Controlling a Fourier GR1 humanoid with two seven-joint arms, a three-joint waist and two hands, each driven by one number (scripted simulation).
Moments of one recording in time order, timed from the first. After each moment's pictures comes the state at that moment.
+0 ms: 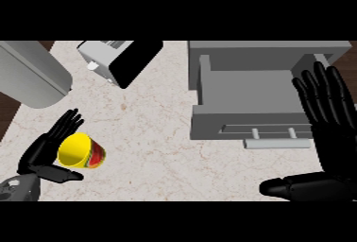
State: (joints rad) left arm -0.24 0.36 0.23 -0.76 -0.03 -0.64 -0.64; right arm -0.10 -0.07 -0.02 -2.06 -0.13 0.11 0.14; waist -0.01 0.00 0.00
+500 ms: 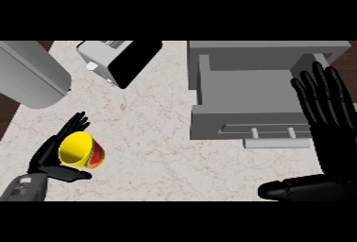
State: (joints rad) left arm -0.30 0.36 0.17 -0.58 -0.09 -0.56 -0.78; right arm -0.10 -0.07 -0.01 -2.08 -0.12 0.10 0.17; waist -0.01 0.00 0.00
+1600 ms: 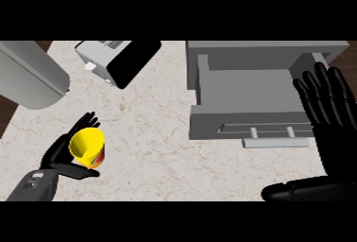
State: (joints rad) left arm -0.39 0.35 0.10 -0.42 -0.03 -0.60 -0.82; right arm -0.10 -0.08 -0.02 -2.09 -0.14 0.11 0.18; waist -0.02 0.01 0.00
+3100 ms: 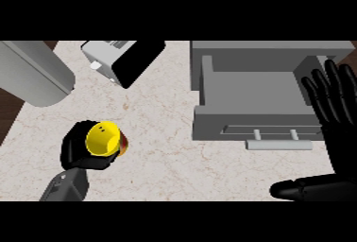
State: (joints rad) left arm -0.32 0.14 0.24 -0.63 0.22 -0.28 -0.96; right arm -0.11 -0.10 -0.06 -2.09 -0.17 0.12 0.19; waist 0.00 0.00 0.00
